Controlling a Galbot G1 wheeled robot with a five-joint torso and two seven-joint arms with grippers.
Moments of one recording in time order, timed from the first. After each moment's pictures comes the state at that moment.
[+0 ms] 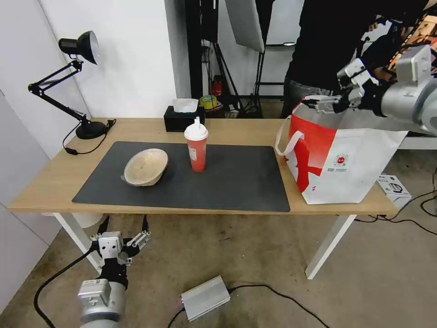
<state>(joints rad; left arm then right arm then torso) 1.77 -1.56 -0.61 -2.33 0.03 0.11 -0.06 -0.01 0.39 -0.19 1.92 1.04 -0.67 -0.14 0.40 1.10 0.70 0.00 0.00</state>
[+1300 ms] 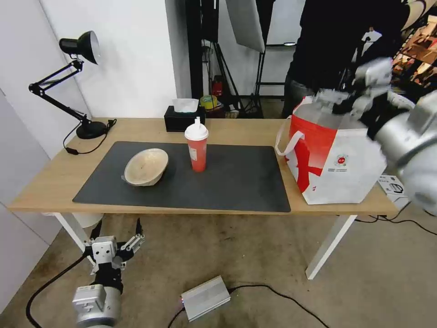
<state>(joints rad) 1.79 -1.59 -0.64 -2.32 0.04 0.08 -0.07 -0.92 0.50 0.48 2.30 0.82 -0.32 0.29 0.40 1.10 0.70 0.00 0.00</state>
